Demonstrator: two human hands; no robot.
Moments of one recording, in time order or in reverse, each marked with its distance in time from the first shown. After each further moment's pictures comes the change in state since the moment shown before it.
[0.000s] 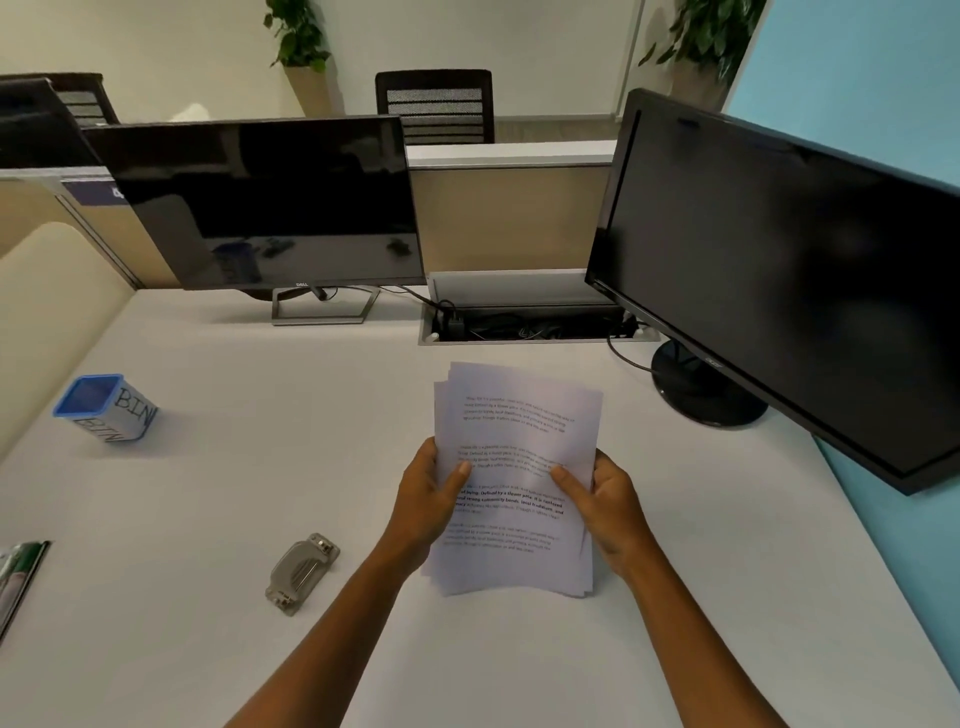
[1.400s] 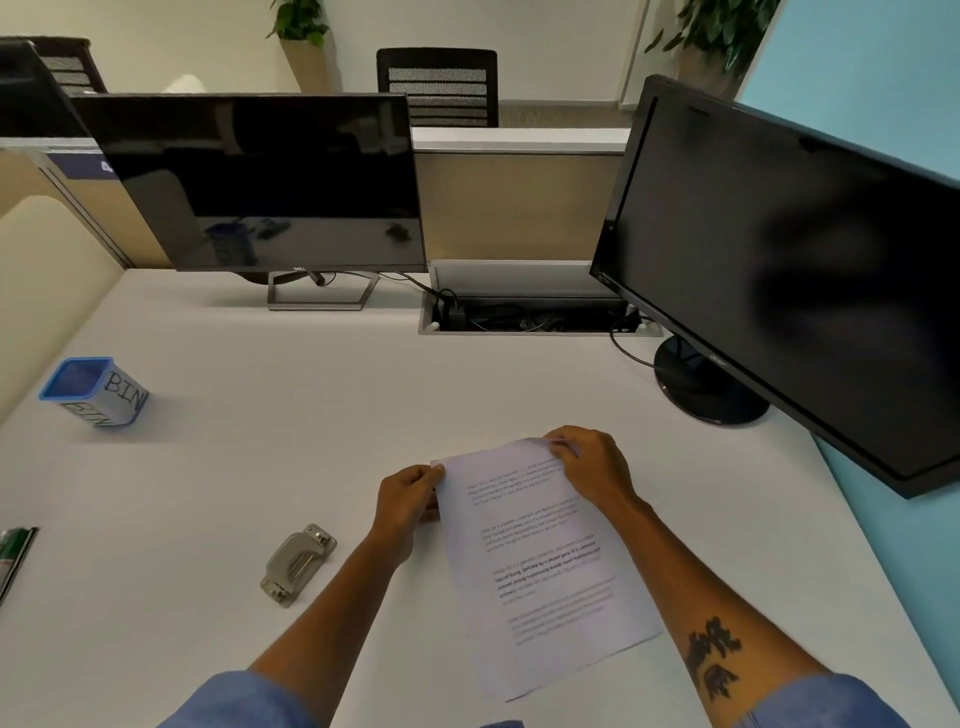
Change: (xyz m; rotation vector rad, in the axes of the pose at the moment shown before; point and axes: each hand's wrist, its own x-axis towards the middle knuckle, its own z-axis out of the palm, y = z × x) left_hand 0.031 -0.064 -0.020 -0.203 0.141 -0.408; right_hand 0.074 0.010 0.001 -0.776 -0.031 -0.186
